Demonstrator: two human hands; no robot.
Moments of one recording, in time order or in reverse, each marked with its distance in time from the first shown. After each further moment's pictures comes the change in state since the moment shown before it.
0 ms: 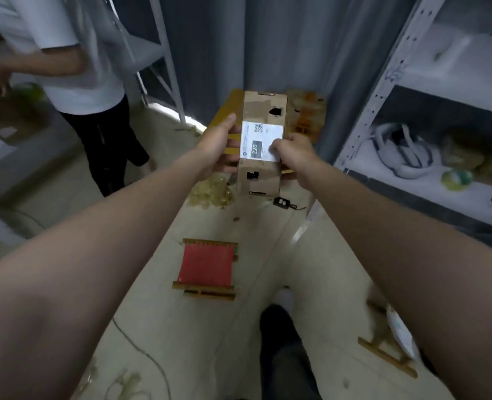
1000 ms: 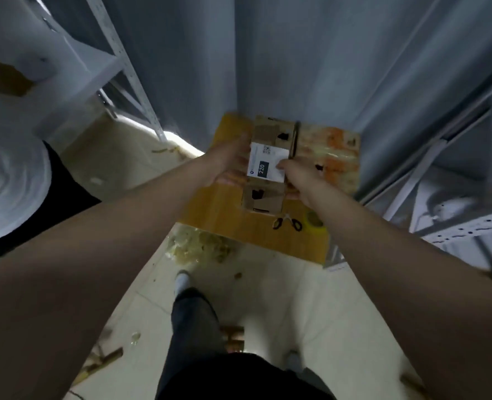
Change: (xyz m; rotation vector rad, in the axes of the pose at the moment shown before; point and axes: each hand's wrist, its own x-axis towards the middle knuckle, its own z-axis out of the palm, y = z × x) left_hand 0.572 0.142 -0.040 0.122 -0.222 -0.209; right_hand 0.552 -0.086 0.028 0.055 0.025 0.276
